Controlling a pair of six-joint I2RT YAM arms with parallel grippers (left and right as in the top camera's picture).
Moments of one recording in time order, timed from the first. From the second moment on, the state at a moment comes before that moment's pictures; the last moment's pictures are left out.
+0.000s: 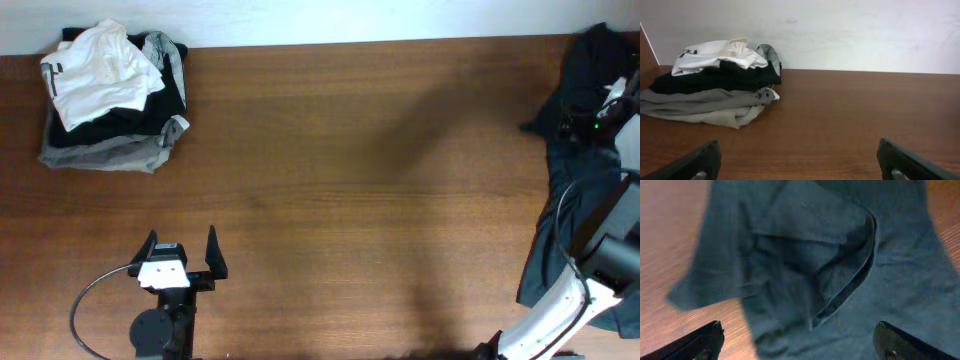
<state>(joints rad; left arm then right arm) 0.02 0.01 0.02 -0.08 -0.01 -0.04 -0.58 2.19 1.73 -0.65 -0.01 -0.05</state>
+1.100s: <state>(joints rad) 0.02 0.01 0.02 -0.08 -0.01 -0.04 -0.70 2.33 1.81 -0.53 -0.25 0.13</state>
